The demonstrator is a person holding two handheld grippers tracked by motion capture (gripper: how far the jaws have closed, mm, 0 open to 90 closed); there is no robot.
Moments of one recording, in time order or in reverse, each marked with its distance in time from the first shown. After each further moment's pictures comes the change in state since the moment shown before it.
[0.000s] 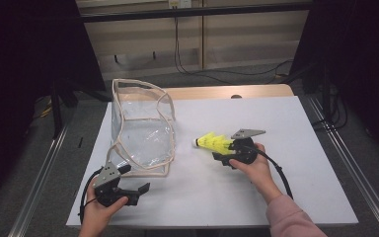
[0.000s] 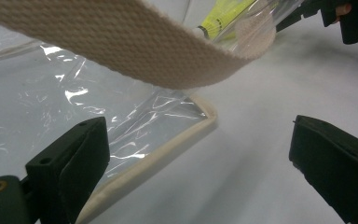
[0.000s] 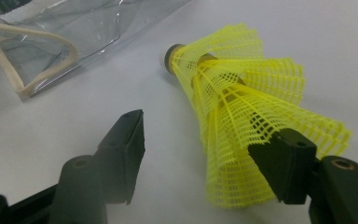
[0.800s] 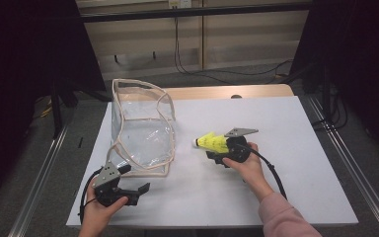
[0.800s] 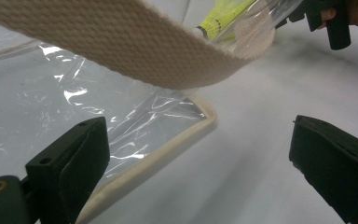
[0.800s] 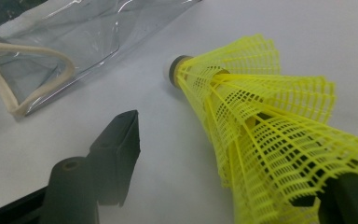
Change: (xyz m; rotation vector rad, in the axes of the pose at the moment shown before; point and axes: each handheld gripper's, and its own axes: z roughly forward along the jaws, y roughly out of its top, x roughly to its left) left arm 0.000 0.000 0.000 -0.001 -0.003 -0.004; right arm 0.007 0.006 0.017 -0.012 -0.007 0.036
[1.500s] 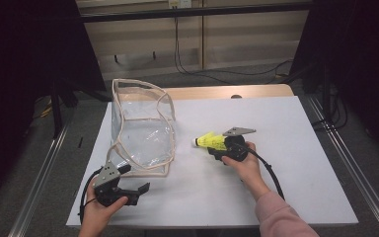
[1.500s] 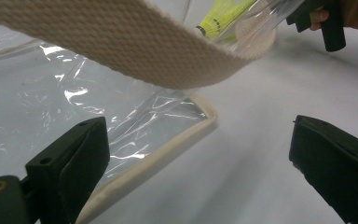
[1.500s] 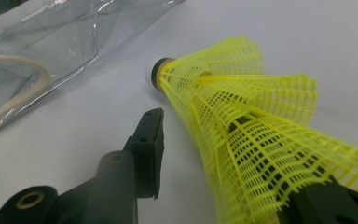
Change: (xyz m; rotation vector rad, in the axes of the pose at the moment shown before) left arm 0.000 0.000 0.000 -0.005 0.002 -0.008; right arm 0.000 0.001 0.008 -0.011 -0.073 0.017
